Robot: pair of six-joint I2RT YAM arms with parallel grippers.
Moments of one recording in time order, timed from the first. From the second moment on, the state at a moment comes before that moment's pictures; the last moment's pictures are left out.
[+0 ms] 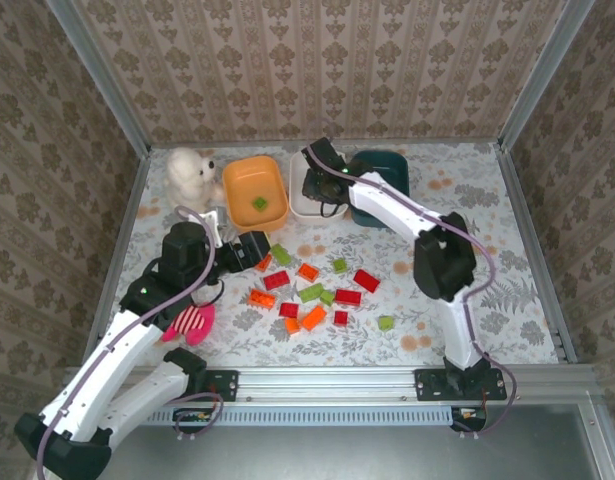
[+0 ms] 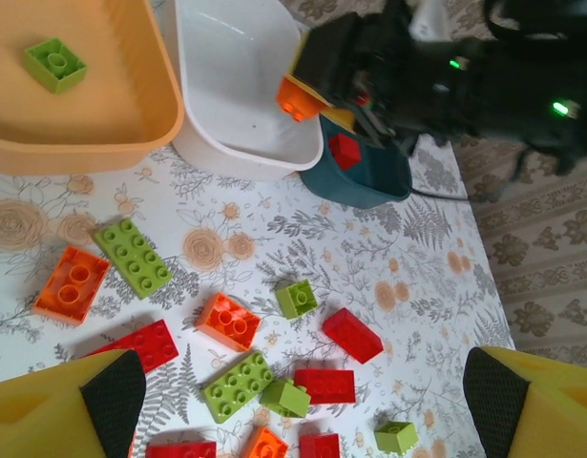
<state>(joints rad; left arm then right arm) -0.55 0.76 0.81 -0.55 0.17 -0.71 0.58 2.18 1.97 -0.69 0.15 0.78</state>
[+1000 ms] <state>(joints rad) -0.56 0.61 0.82 -0.74 0.11 -0.75 0.52 2.49 2.37 -0.82 0.14 0.83</state>
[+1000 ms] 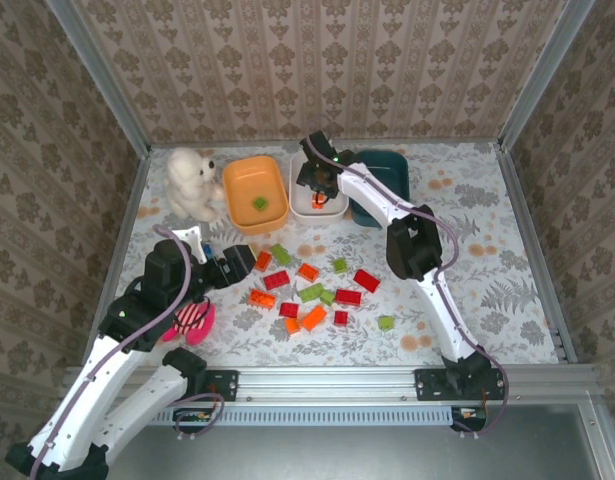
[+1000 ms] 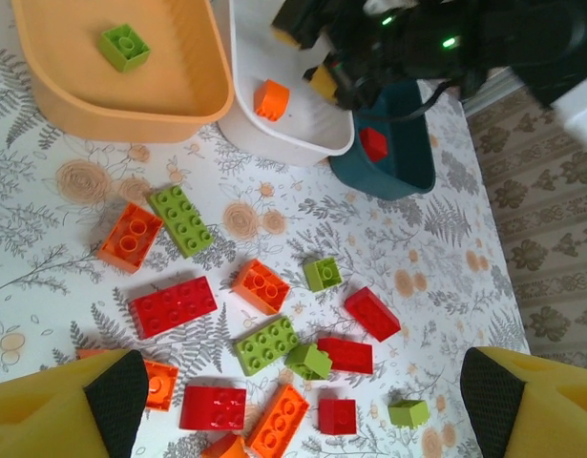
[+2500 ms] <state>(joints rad) -0.64 1.39 0.77 -0.76 -0.01 -1.73 0.81 1.06 0.91 -0.41 -0.07 0.57</state>
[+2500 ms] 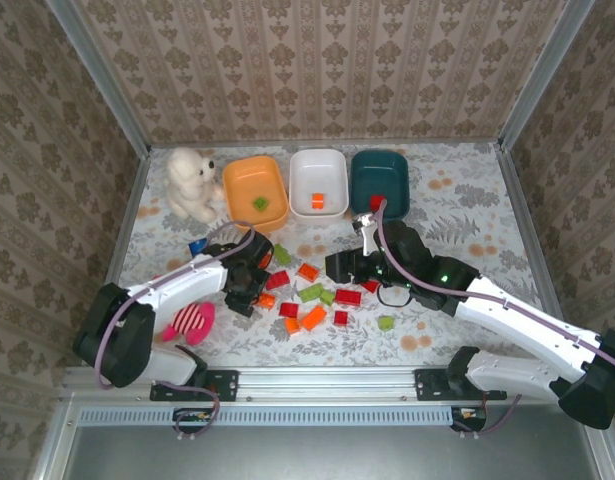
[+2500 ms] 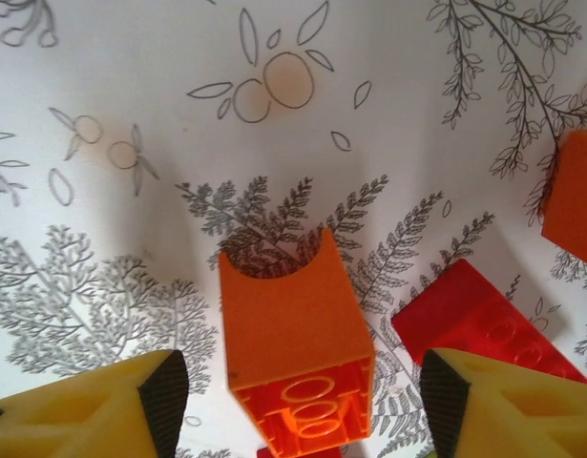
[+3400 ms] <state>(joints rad) -0.65 1.73 1.63 -0.87 -0.12 -0.96 0.65 0.99 0.95 -0.50 0.01 0.59</state>
